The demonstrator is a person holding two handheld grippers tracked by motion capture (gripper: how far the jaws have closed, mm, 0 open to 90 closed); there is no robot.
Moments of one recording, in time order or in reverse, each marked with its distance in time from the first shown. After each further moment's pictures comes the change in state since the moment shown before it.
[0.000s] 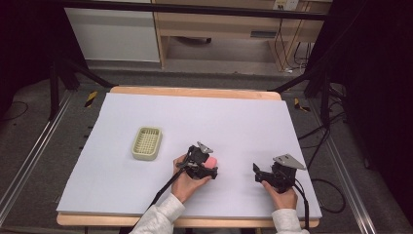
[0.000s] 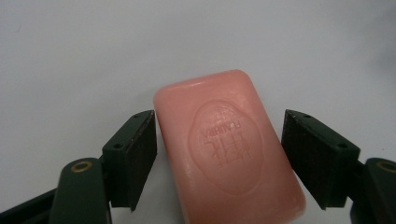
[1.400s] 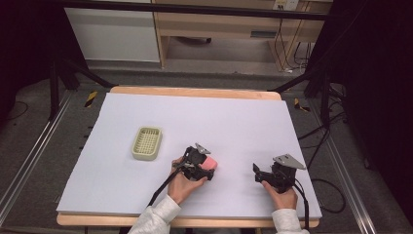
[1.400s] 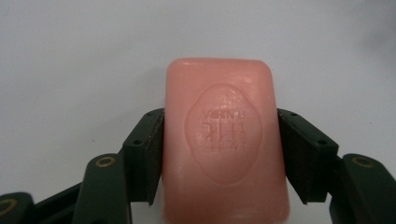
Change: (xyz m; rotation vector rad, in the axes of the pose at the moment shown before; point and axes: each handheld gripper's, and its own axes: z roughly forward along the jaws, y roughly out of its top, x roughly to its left) left arm 0.007 -0.004 -0.010 0.039 -0.049 0.017; right arm 0.000 0.000 0.000 0.005 0.005 -0.001
